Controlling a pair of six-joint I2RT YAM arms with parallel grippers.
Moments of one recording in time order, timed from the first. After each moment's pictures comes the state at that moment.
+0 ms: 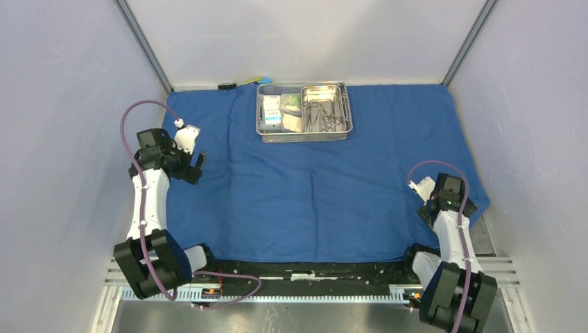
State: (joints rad) left arm 0.34 1.20 0.95 -0.67 0.30 0.68; right arm -0.34 0.94 0.41 -0.53 0.41 -1.02
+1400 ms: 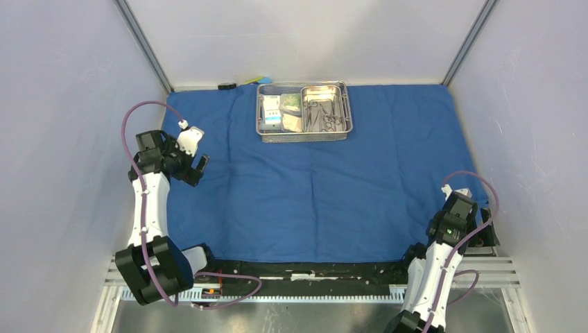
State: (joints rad) left arm 0.34 1.15 0.93 -0.68 0.36 0.78; right arm -0.53 0.49 0.31 -0.65 0.66 -0.73
